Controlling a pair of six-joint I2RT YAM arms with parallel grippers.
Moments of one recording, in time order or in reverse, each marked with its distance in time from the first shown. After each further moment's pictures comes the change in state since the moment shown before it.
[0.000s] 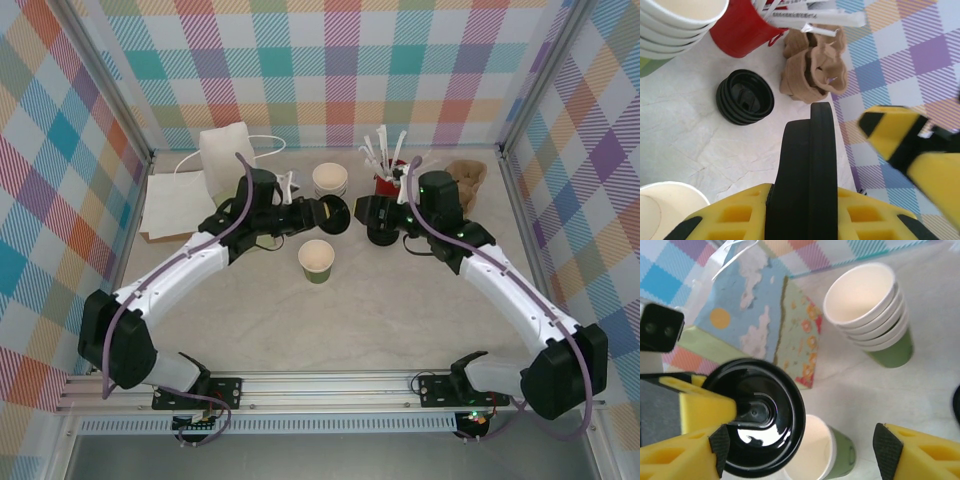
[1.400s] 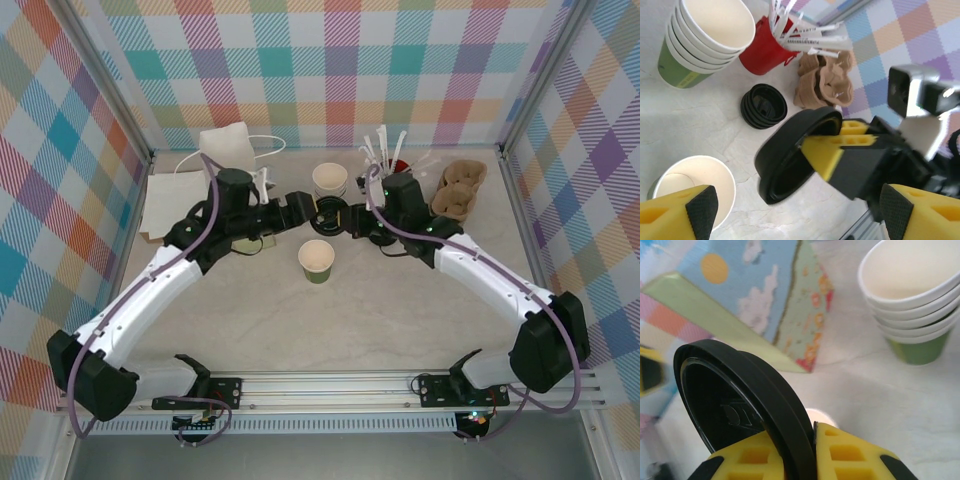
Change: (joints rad) left arm 0.024 -0.184 0.057 -0.254 -0.141 0.000; right arm 0.163 0.143 0.072 -0.009 0.178 -0.169
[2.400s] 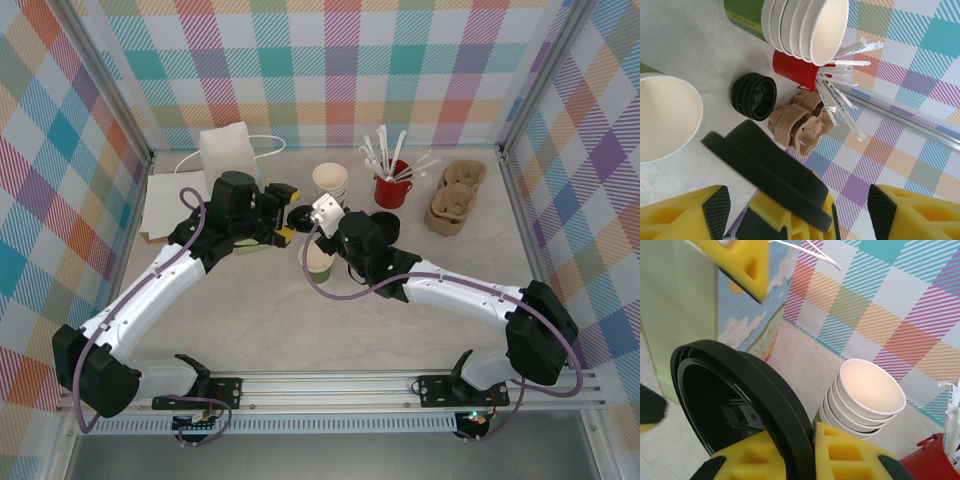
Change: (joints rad) left arm 0.016 0.034 -0.040 0.015 -0.078 -0.922; right arm 0.321 0.050 -0.137 0.447 0.611 -0.581
